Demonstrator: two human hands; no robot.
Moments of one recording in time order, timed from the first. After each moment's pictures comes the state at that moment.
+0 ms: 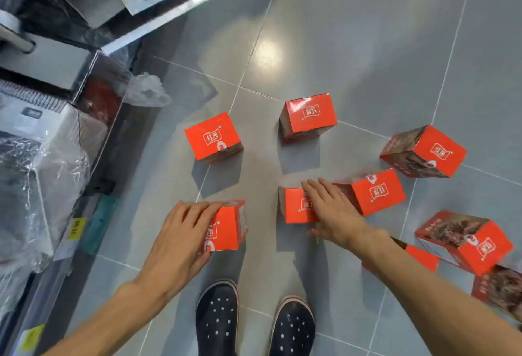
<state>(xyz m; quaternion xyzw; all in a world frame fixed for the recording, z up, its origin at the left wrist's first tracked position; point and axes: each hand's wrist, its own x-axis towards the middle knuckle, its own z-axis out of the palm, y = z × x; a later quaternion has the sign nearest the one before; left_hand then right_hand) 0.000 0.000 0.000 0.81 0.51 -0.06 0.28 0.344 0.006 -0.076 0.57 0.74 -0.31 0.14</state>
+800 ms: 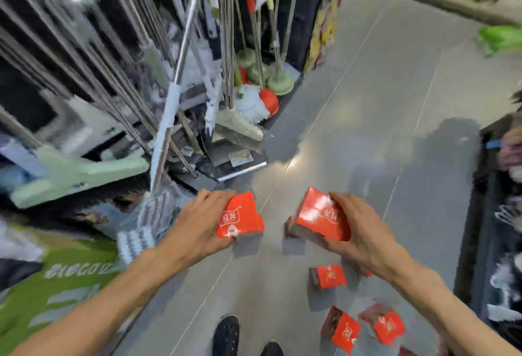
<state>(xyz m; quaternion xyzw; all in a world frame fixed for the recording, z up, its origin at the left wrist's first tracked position) -0.032 0.088 0.489 0.80 0.57 0.07 0.20 0.319 0.104 0.520 0.58 0.78 -0.25 -0.06</state>
